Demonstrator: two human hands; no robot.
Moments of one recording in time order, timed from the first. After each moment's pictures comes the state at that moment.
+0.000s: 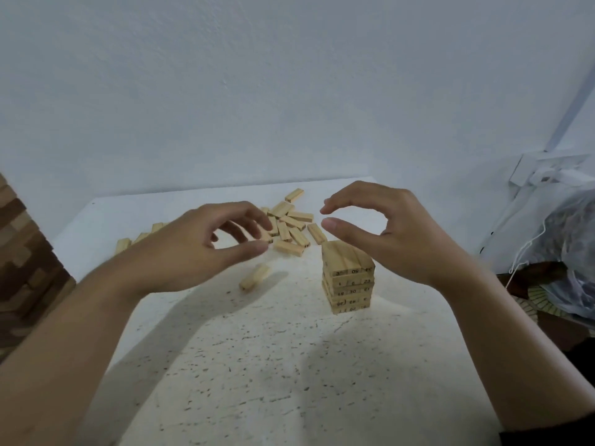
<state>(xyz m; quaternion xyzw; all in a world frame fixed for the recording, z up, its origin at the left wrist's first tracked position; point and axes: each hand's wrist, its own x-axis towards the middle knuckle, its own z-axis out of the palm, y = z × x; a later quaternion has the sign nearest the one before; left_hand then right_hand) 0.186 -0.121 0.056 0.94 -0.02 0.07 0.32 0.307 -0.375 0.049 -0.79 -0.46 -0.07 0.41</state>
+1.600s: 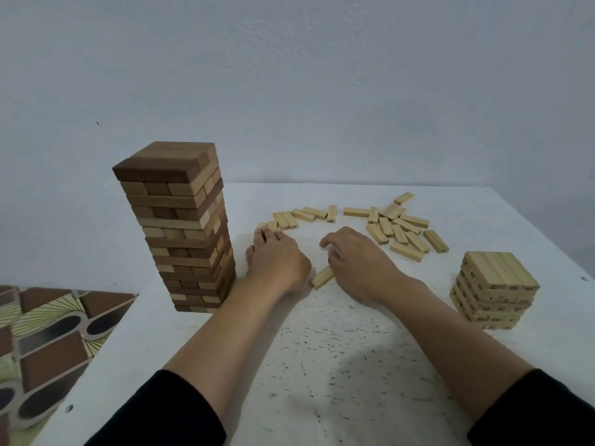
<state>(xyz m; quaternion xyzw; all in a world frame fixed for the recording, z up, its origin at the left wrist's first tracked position) 0.179 -0.058 -0.014 0.93 0.35 -0.04 0.15 0.265 -0.183 -0.025 -0.87 -0.44 0.04 0.21</state>
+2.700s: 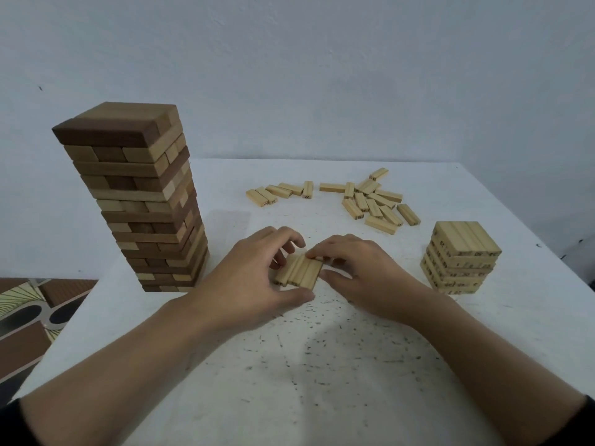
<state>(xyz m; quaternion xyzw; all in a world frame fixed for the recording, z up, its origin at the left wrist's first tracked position) 0.103 -0.075 -0.015 0.95 0.06 0.11 0.30 0.240 -0.246 -0.034 -0.80 -0.52 0.05 0.28</state>
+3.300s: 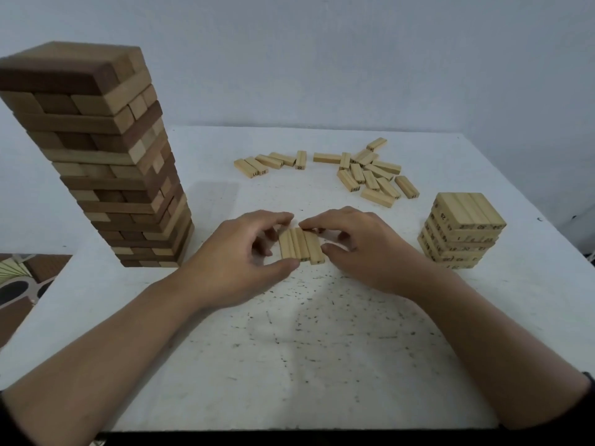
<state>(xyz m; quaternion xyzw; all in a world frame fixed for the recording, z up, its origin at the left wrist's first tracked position) 0.104 -0.072 -0.036 0.91 0.08 0.12 0.38 0.245 -0.251 -0.034 -0.80 -0.52 0.06 0.29</state>
